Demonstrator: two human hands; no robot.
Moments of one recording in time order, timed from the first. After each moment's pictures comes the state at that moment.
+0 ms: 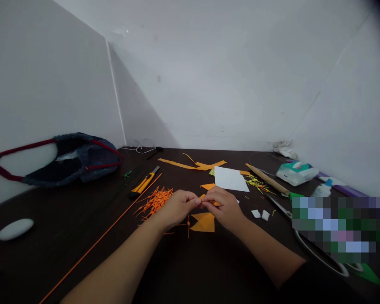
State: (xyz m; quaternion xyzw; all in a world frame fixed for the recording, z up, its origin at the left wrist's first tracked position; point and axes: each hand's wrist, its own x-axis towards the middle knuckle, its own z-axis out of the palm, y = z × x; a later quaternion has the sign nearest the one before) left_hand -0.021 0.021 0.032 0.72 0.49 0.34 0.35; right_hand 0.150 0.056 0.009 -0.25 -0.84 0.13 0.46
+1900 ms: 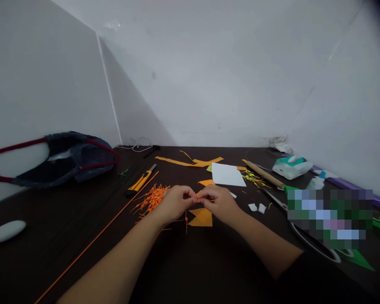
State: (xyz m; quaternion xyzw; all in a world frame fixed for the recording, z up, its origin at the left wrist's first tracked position) left_hand -0.023 0.027 0.023 0.73 0.56 0.31 0.23; right_hand 0.146 0.056 0.007 -0.30 -0.84 0.17 0.41
